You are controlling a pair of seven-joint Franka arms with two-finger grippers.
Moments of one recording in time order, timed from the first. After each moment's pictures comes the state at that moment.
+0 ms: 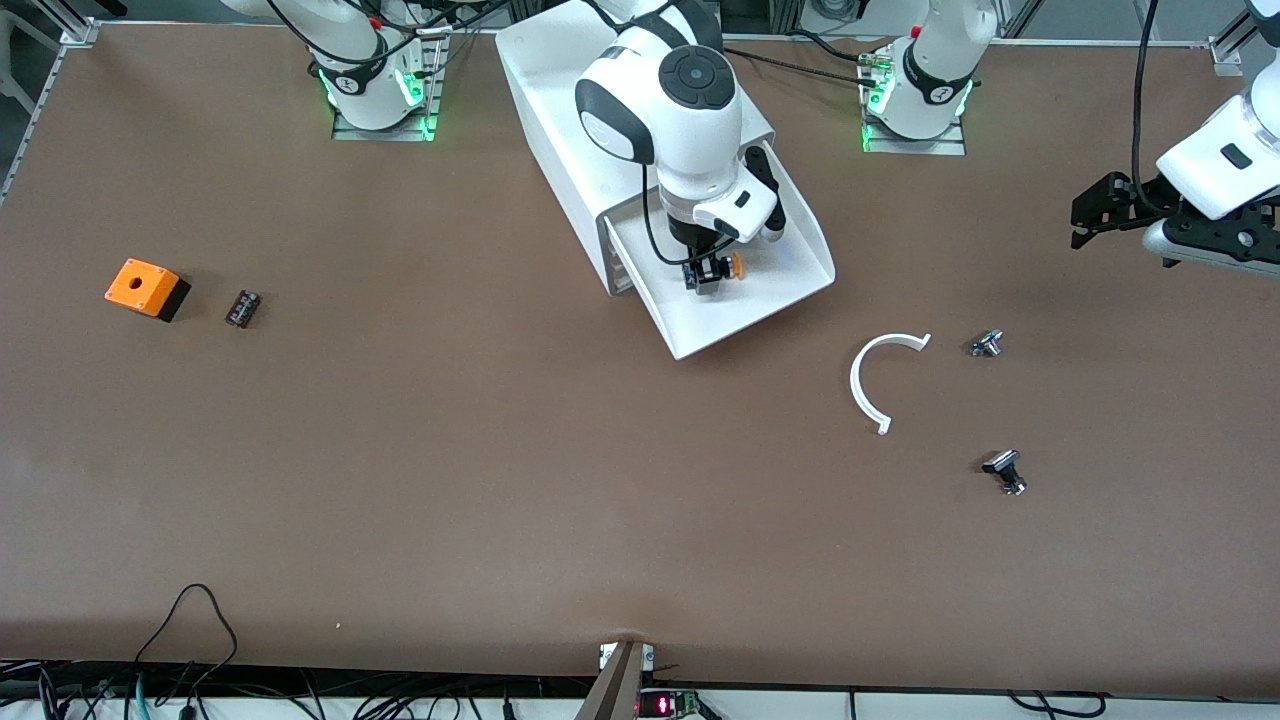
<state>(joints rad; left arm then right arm) 0.05 -0.07 -0.07 -1.74 0.04 1.66 0.22 0.89 0.68 0.05 -1.20 -0.06 2.00 -0.81</state>
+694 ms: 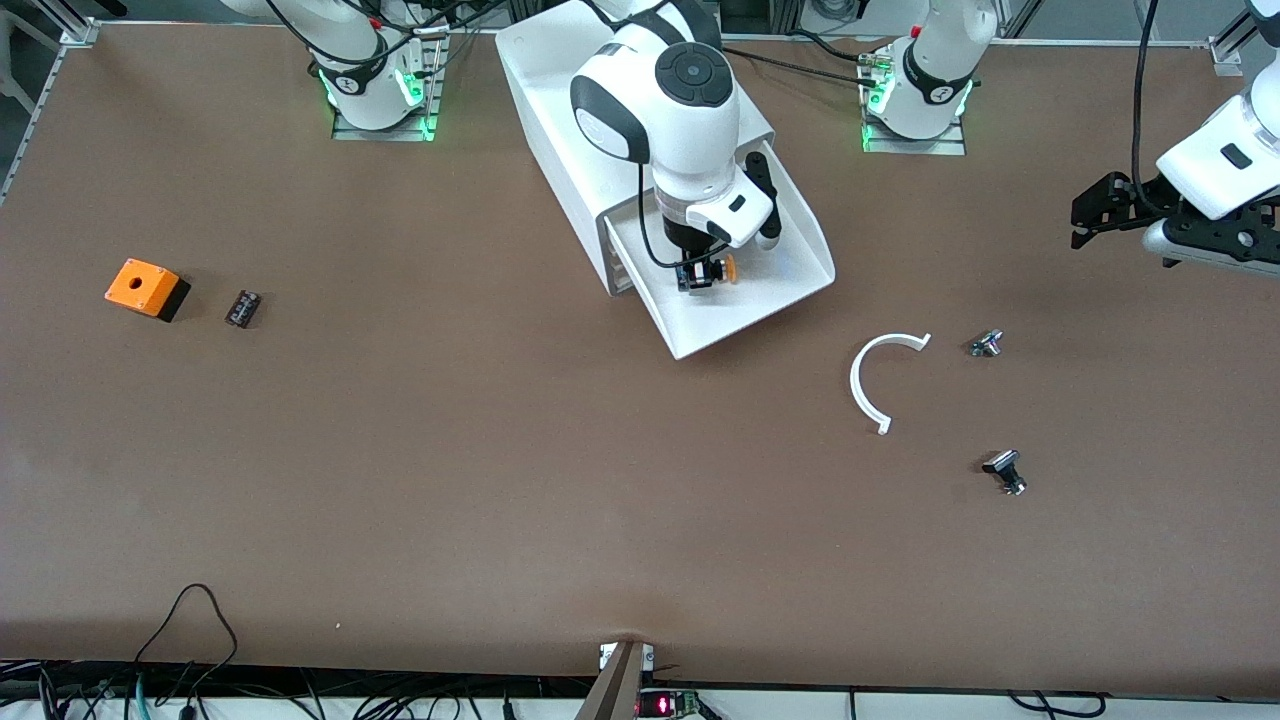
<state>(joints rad) 0.05 -0.07 -0.07 -1.74 0.04 1.66 0.22 0.89 0.67 0.02 -1.16 -0.06 1.94 -0.74</state>
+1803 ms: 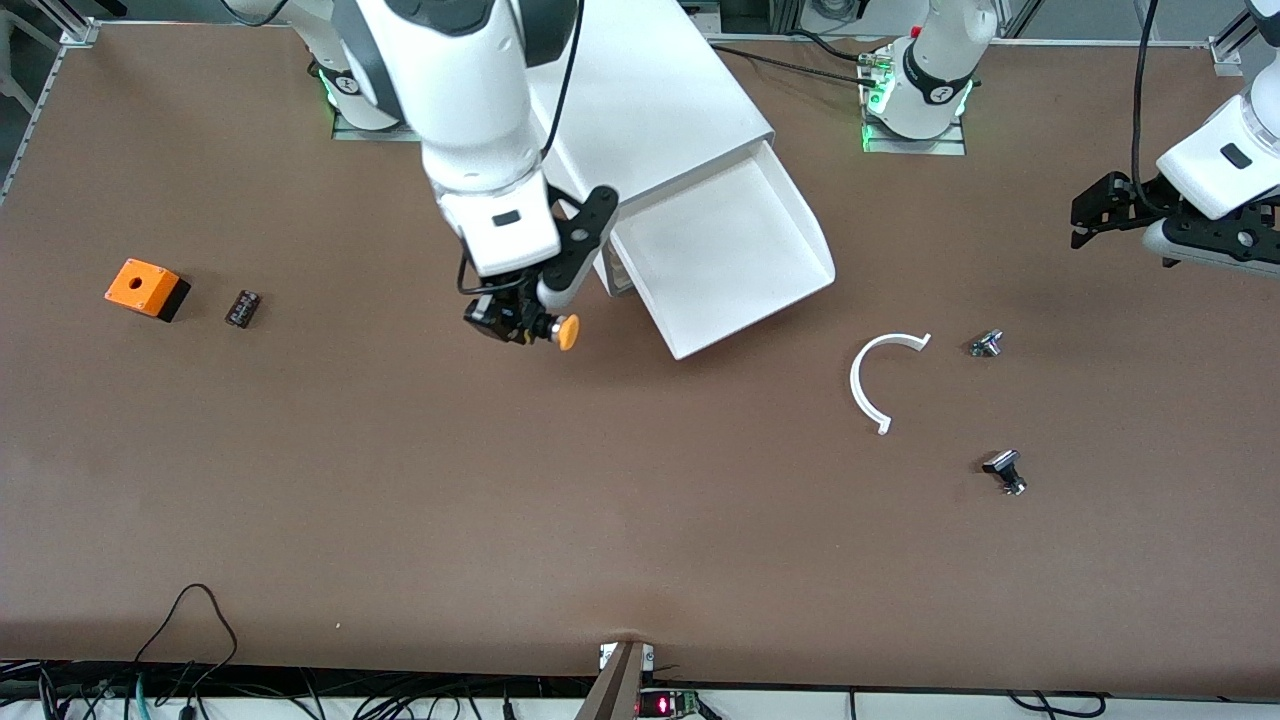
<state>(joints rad) 0.05 -0.07 -0.07 -1.74 0.04 1.66 0.22 0.80 0.48 -0.25 -1.13 -0.03 1.78 -0.55</state>
